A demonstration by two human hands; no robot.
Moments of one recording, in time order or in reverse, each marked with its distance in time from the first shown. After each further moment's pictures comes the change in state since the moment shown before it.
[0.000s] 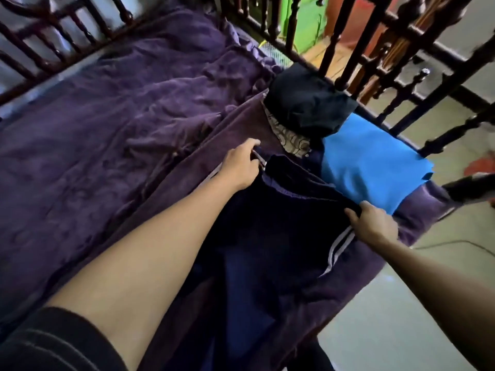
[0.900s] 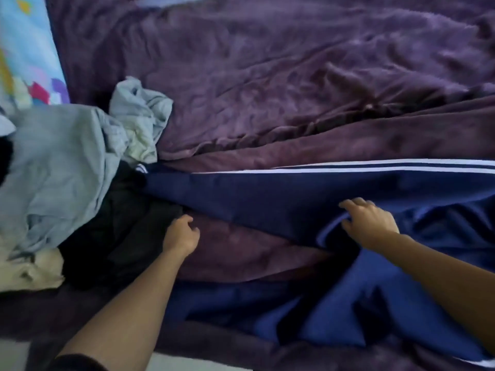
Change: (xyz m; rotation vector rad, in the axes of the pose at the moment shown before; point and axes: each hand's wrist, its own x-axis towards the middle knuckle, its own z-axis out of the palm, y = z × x) left_hand -0.381 -0.348 -0.004 -0.147 0.328 -1.271; right_hand -0.098 -0.303 0.128 -0.406 -0.356 -1.054
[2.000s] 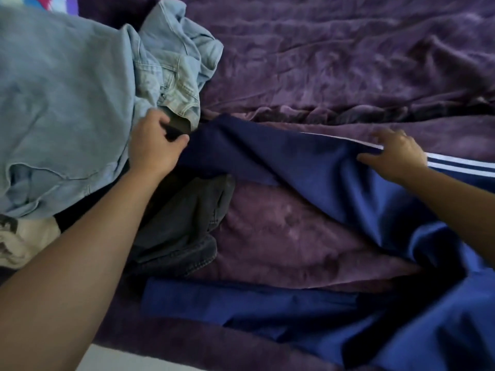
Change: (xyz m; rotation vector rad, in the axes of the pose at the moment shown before) left_hand 0.156 -0.088 -0.122 -0.193 0.478 0.300; right_hand 0.131 -0.169 -0.023 0.119 0.192 0.118
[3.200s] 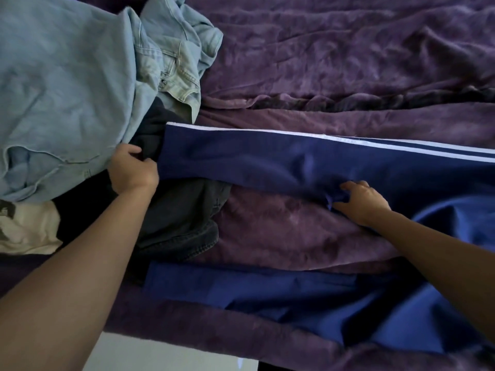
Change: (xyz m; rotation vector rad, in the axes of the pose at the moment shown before) left_hand -0.047 -0.067 0.012 -0.147 0.165 -0.483; right_hand -0.084 0.009 0.085 -0.067 -0.363 0.059
